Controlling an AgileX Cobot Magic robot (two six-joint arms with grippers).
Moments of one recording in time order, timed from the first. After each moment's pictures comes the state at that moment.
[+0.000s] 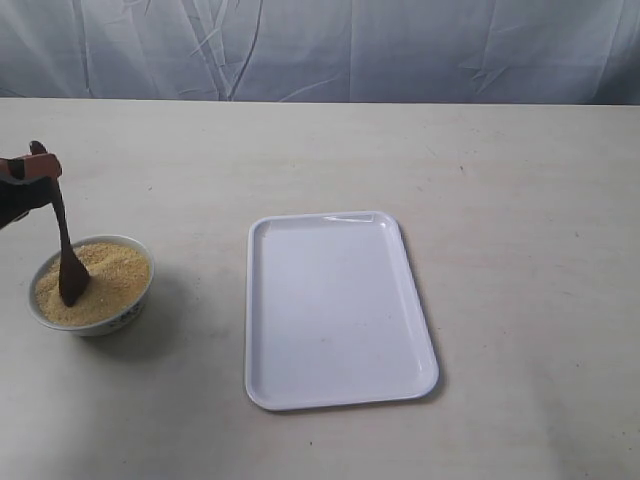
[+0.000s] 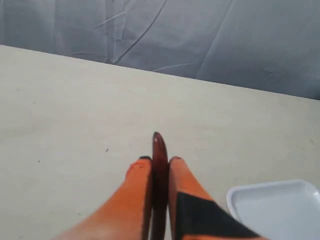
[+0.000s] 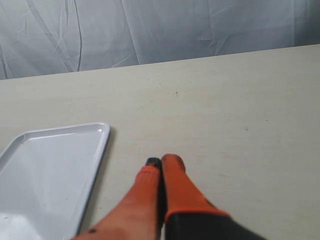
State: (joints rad) left arm 0.16 1.40 -0.37 0.78 -0.77 -0.83; right arm 0.19 0.01 0.00 0.01 0.33 0.12
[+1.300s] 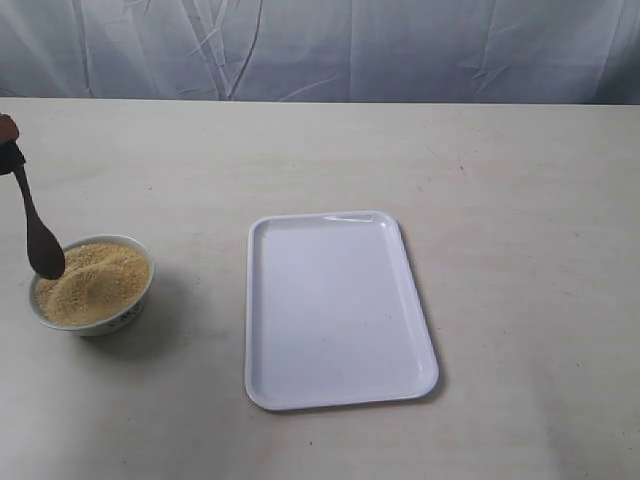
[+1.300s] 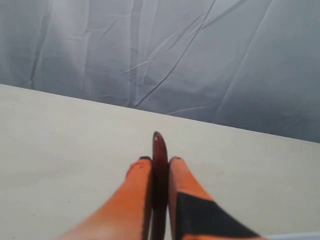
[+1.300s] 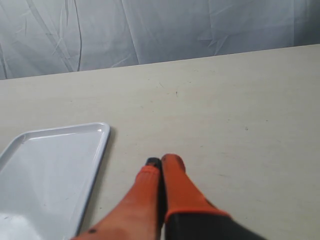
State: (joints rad) left arm 0.16 1.27 -0.37 0.62 -0.71 -0.76; right arm 0.19 0.01 0.00 0.01 0.33 0.12
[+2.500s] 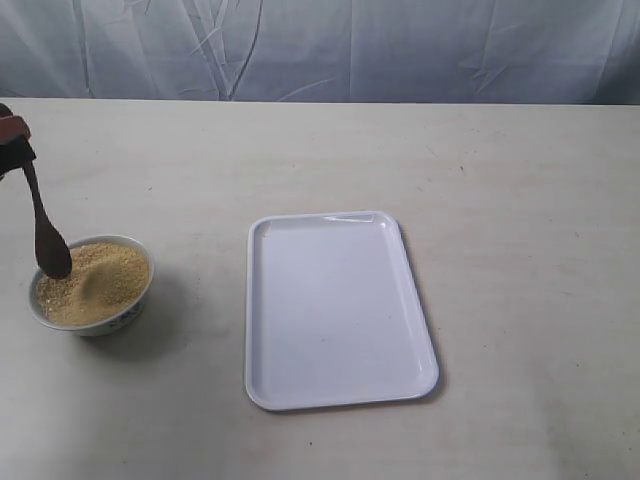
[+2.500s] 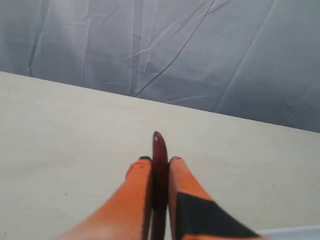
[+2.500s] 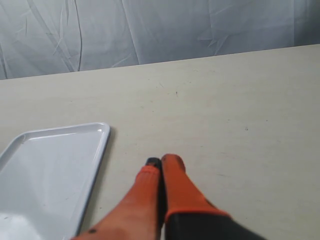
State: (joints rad) left arm 0.16 1.36 -0.42 0.66 -0.71 -0.79; right arm 0.19 0.01 0.00 0.01 0.33 0.12
